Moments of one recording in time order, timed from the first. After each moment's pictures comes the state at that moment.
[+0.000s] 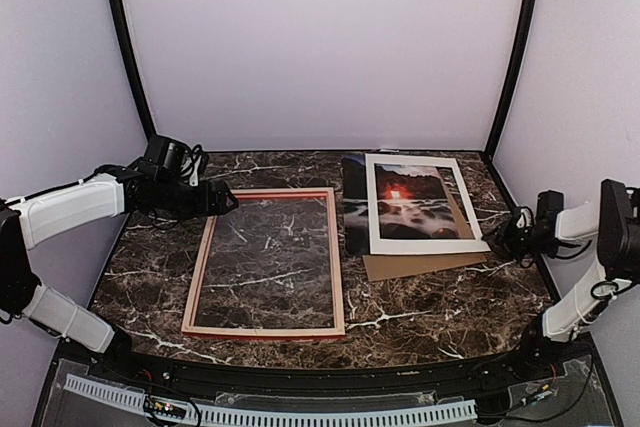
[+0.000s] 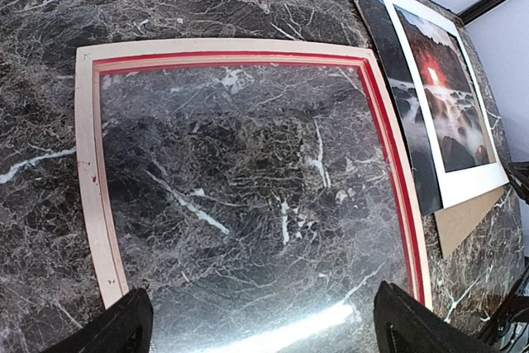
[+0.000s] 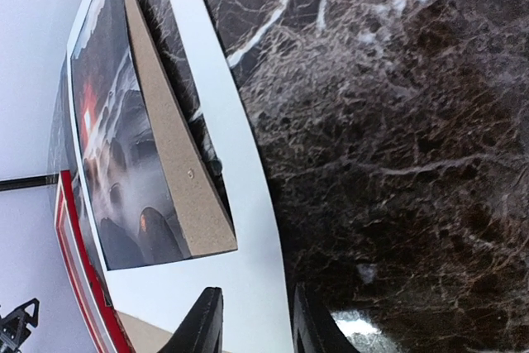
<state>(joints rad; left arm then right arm) -0.37 1.36 0.96 -0.41 0.18 -0.40 -0.32 1.52 0.59 -0.07 -0.61 0.48</state>
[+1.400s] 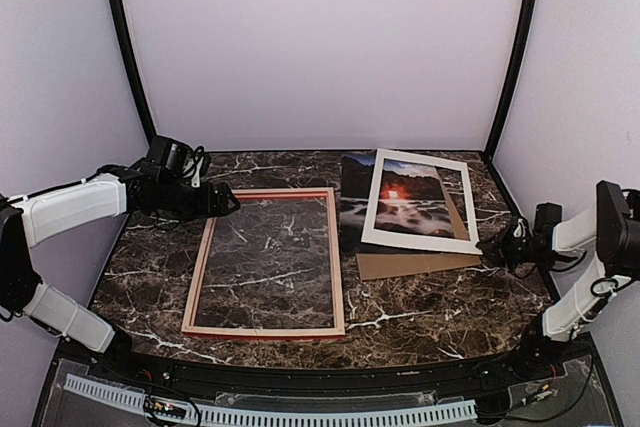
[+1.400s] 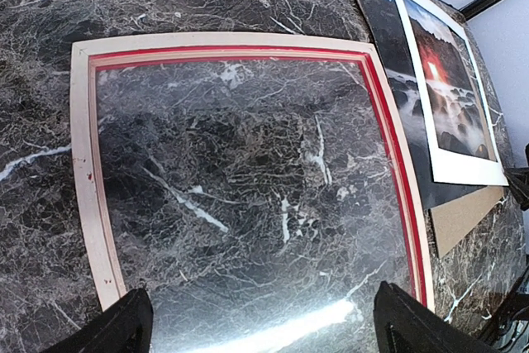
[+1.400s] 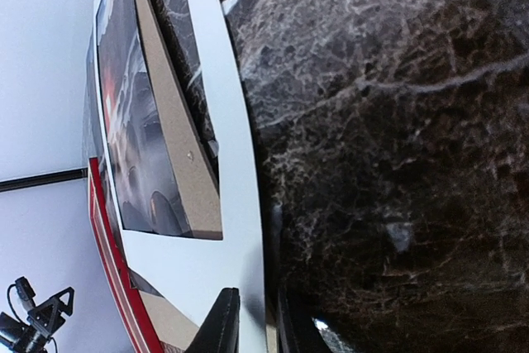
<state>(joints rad) -0.38 1.37 0.96 -0.41 0.18 -0.40 -0.32 1.54 0.47 0.09 -0.74 0.59</state>
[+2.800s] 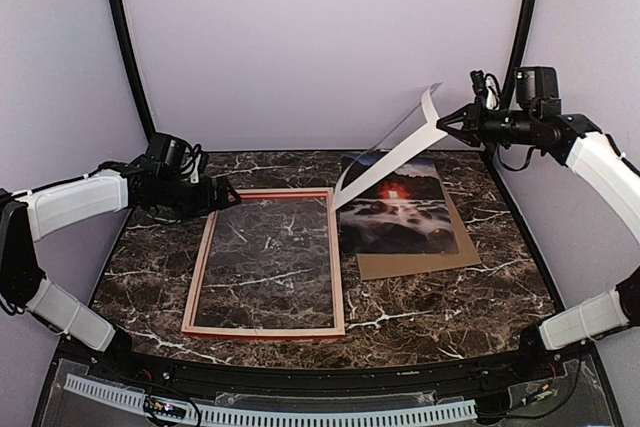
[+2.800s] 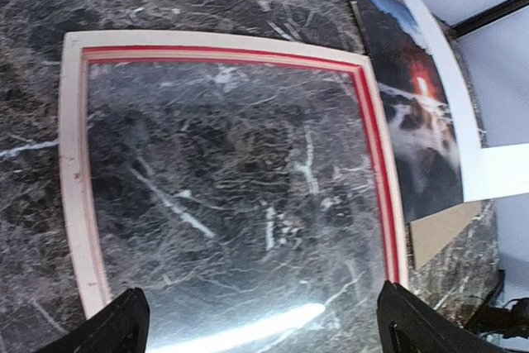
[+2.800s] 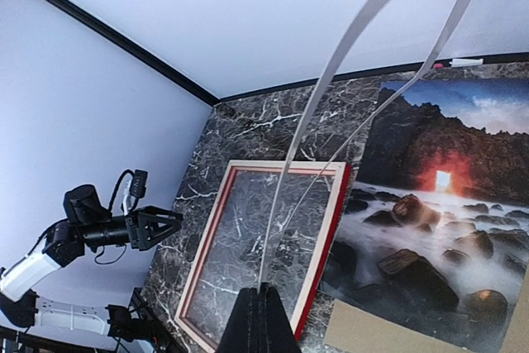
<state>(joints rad) -0.35 1.41 0.99 -0.42 0.23 -0.47 0.24 1.27 1.32 -0.49 -0.58 0.54</state>
